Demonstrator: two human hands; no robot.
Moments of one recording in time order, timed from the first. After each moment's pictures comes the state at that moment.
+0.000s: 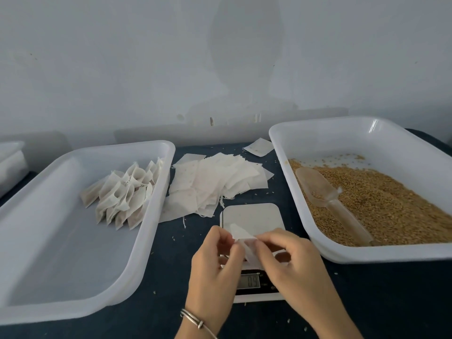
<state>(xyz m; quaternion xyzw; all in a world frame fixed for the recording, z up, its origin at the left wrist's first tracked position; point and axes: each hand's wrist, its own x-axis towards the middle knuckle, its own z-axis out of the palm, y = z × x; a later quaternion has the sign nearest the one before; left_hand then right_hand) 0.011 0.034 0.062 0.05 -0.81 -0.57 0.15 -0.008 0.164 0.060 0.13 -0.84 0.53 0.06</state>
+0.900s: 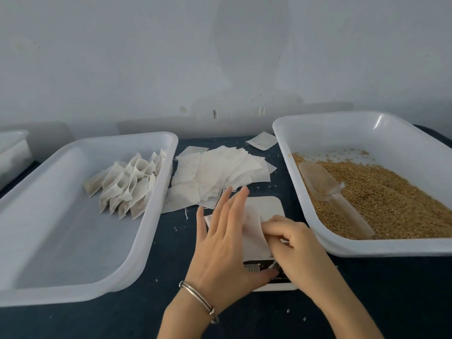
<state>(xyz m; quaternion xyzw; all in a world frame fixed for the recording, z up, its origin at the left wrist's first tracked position) 0.001 0.026 0.056 -0.14 -0.95 -0.24 0.15 -0.019 0.168 0.074 0.15 -0.87 0.47 -0.03</state>
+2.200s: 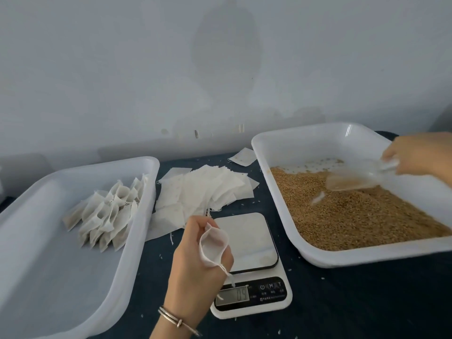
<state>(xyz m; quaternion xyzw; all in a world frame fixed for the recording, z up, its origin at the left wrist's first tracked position) -0.006 0.027 0.081 -0.03 -0.84 -0.51 0.19 -0.192 0.407 0.144 -0.06 -0.98 -0.15 -0.10</state>
